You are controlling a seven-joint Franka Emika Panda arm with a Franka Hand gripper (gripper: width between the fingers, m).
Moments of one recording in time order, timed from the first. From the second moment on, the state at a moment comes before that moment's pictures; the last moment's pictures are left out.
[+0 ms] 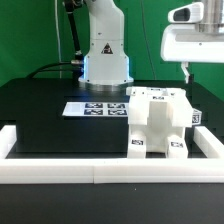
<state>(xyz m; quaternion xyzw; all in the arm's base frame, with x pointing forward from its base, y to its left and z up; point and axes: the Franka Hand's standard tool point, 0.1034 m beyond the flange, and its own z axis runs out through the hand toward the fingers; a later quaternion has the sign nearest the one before) 0.453 0.194 0.096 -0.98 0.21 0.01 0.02</state>
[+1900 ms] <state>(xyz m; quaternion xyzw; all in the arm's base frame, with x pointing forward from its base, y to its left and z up) 0.453 0.152 0.067 -0.99 0.15 0.02 0.00</state>
